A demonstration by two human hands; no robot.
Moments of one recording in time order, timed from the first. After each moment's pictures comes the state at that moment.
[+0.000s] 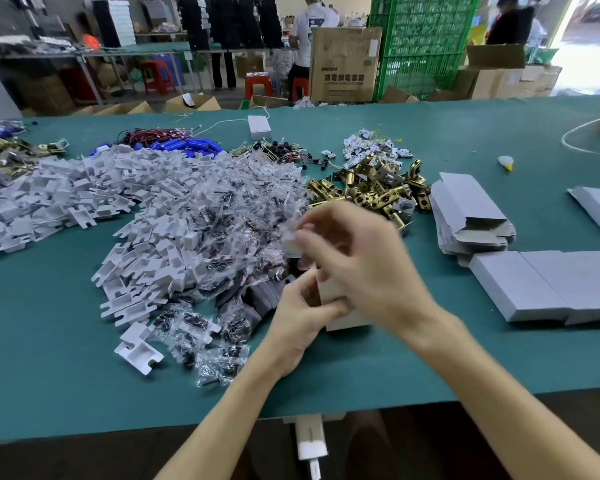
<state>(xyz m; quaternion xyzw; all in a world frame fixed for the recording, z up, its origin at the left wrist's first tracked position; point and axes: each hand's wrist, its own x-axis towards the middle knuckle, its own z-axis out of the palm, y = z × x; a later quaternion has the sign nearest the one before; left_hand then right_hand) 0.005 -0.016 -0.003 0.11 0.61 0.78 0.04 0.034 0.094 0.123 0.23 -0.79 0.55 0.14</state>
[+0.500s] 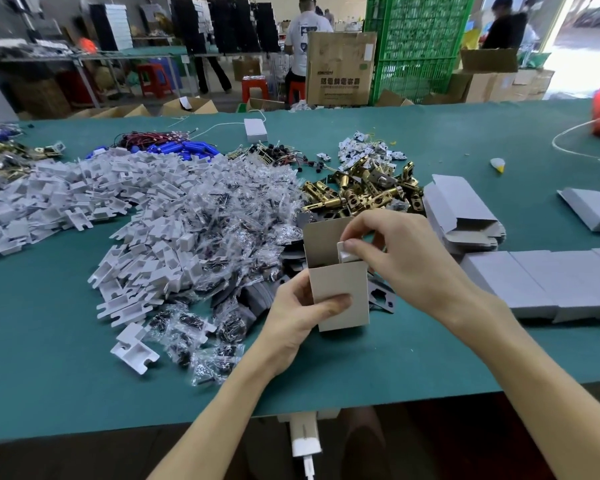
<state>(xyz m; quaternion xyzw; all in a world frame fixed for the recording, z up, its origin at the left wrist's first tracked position) 0.012 -0.020 0.007 0.13 0.60 0.79 0.06 0.014 0.153 0.120 0.19 -0.91 0.32 0.15</state>
